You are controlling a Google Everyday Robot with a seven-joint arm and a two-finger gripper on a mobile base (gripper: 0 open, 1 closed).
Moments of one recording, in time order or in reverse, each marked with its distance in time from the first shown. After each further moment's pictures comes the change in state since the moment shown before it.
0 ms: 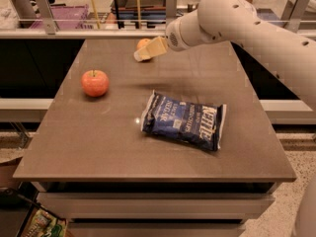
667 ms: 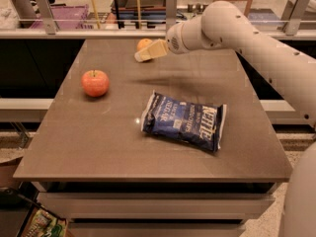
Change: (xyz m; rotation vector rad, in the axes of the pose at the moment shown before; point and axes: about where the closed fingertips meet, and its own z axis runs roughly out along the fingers) arm 0.002 -0.013 0.025 -0.061 -0.090 -0.016
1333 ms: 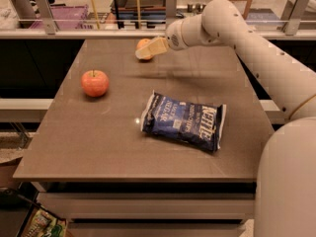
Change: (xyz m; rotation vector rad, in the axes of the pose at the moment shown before) arm -0.005 -0.022 0.024 -0.065 -0.032 -0.050
